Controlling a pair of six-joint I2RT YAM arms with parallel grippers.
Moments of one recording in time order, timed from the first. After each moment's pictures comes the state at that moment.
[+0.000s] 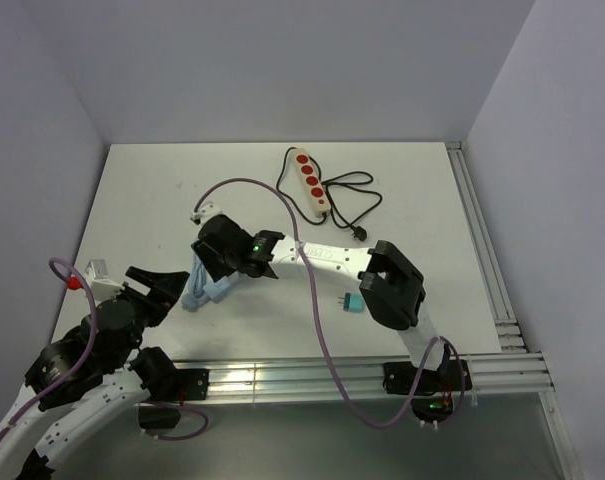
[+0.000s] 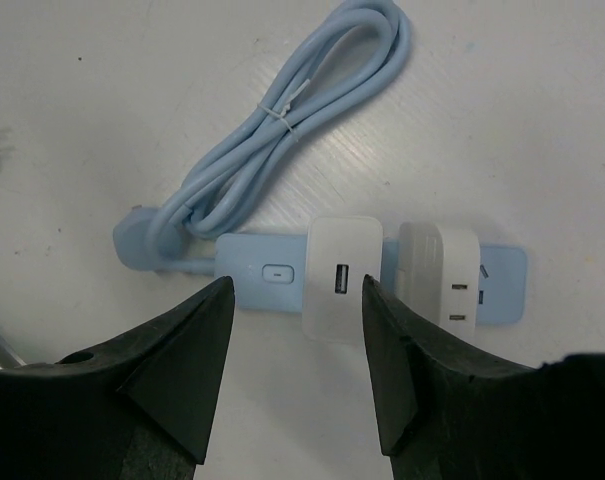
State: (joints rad) left arm -0.83 0.20 0.74 -0.97 -0.61 -1.28; right arm 1.12 2.05 1.68 -0.38 0.20 0.33
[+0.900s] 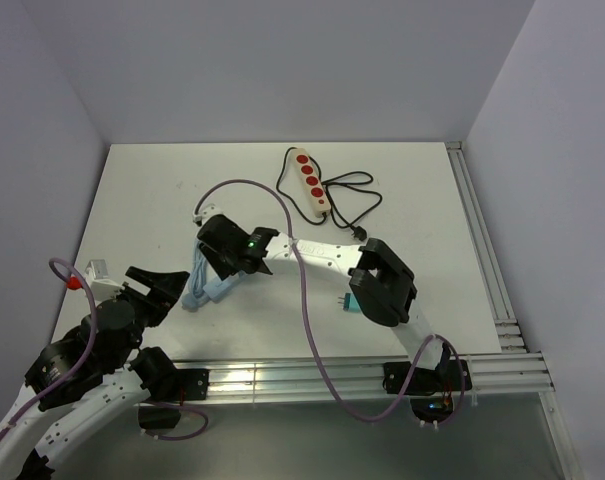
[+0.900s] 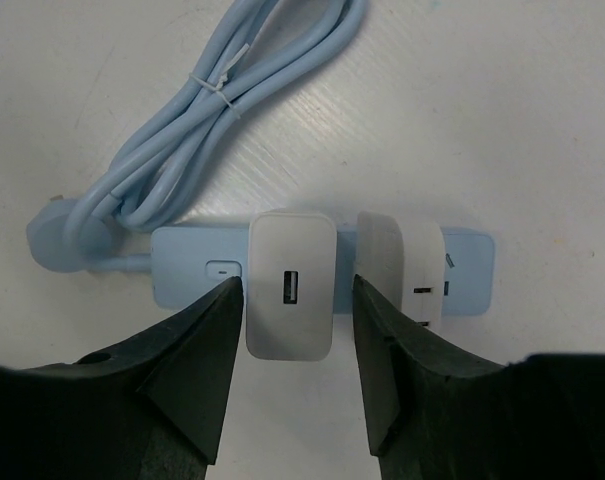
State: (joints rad) left arm -0.83 0.20 0.74 -0.96 -0.61 -1.28; right arm 1.10 2.12 1.76 -0.49 0.24 0.30
